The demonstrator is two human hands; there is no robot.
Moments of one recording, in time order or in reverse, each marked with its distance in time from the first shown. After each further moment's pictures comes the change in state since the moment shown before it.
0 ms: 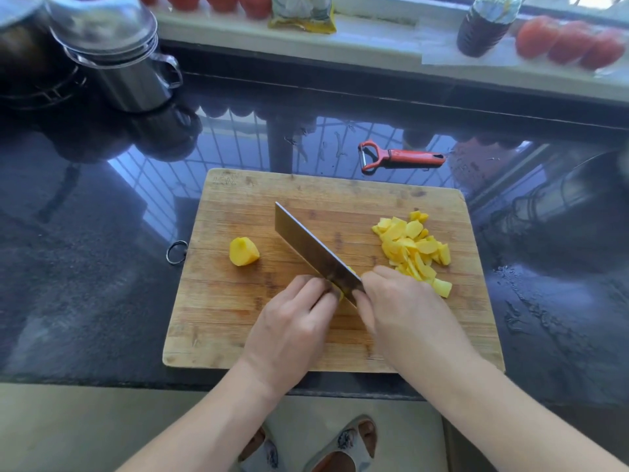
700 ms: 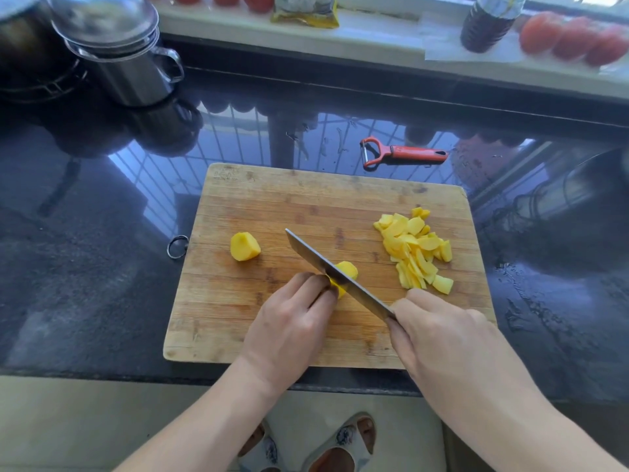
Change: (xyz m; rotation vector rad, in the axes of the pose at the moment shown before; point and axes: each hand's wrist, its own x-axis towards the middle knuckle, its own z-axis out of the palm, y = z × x) left_hand -0.004 0.000 -0.001 0.013 -0.008 0.016; right_hand -0.048 0.008 -0.027 -0.162 0.035 -0.008
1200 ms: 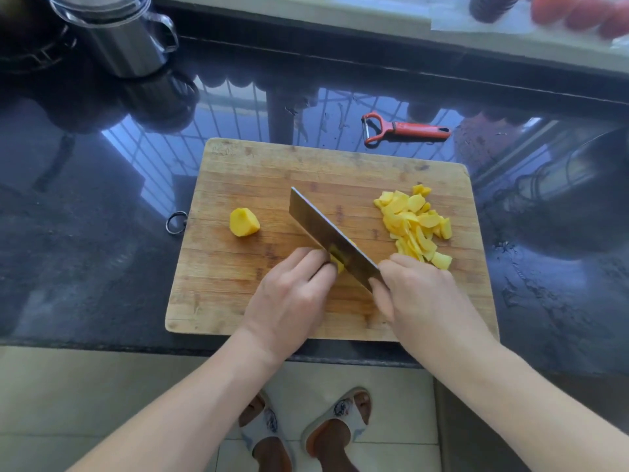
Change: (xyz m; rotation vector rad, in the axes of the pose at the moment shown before) left_hand 0.003 0.000 -0.001 0.001 0.007 -0.033; right_hand 0.024 0.000 0.021 0.153 -0.115 0.025
